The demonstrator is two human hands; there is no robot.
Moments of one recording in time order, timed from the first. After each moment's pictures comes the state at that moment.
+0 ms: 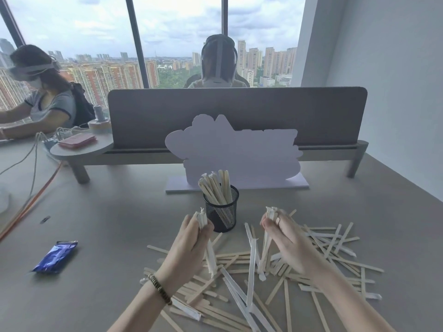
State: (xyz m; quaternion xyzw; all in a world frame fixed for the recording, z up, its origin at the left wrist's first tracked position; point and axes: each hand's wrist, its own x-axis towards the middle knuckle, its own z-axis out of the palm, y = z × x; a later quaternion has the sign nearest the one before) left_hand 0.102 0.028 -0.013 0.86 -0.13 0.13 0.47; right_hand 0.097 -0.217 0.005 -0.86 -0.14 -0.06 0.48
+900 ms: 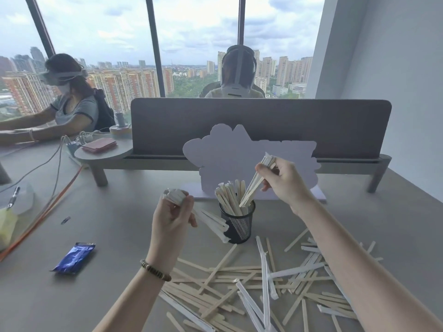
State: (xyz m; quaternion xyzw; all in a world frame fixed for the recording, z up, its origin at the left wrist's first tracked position) left_hand 0.121 0.060 0.044 0.68 -0.02 0.27 0.68; right_hand 0.202 -0.173 0.095 -0.81 -0.13 -0.14 0.55
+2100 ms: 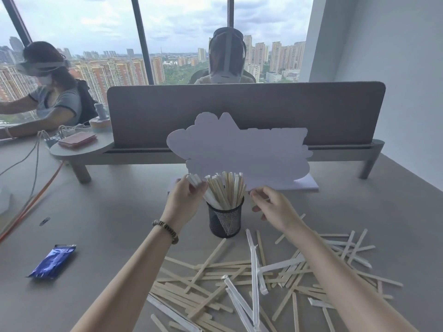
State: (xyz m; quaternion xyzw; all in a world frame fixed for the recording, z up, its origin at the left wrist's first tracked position) left_hand 0.203 0.041 0.031 0.86 0.01 0.14 0.49; right_hand 0.192 -0.191 0.017 -0.85 -0.05 -0.03 0.53
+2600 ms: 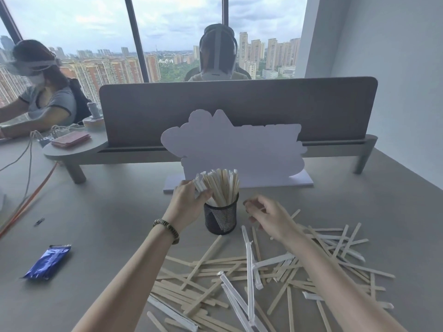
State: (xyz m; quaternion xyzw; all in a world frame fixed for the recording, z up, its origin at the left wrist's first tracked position) left_hand 0.206 0.032 0.022 0.92 -0.05 0.10 0.38; right_hand 0.173 -0.197 -0.001 -0.85 -0.06 0.00 0.52
